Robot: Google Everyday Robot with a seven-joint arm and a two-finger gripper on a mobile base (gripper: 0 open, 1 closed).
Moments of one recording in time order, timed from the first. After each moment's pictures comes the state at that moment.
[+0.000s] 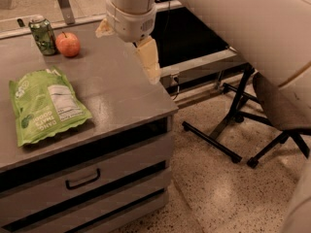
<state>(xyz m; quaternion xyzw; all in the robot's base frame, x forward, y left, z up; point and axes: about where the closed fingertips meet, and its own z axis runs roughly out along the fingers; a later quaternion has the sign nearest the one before) 0.583 0.060 0.948 -0.92 0.35 -0.09 0.14</state>
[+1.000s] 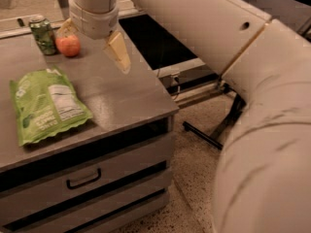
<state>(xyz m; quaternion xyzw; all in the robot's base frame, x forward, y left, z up) 0.608 0.148 0.944 -0.96 0.19 -0.10 0.16</state>
